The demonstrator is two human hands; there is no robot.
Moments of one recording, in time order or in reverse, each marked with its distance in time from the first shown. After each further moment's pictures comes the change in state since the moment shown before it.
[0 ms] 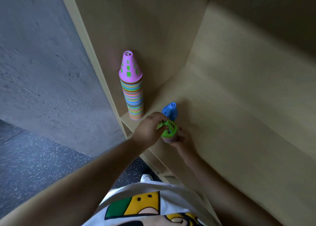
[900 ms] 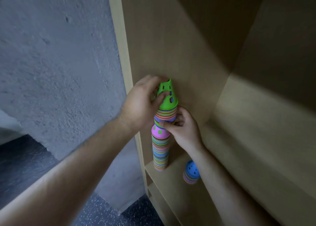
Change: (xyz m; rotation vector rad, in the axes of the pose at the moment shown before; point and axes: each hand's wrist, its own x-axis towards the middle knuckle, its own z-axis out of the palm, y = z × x) left_hand 0.103 0.123 -0.252 0.354 0.493 0.259; right_hand -0.027 -0.269 0.096 0.124 -0.277 -0.712
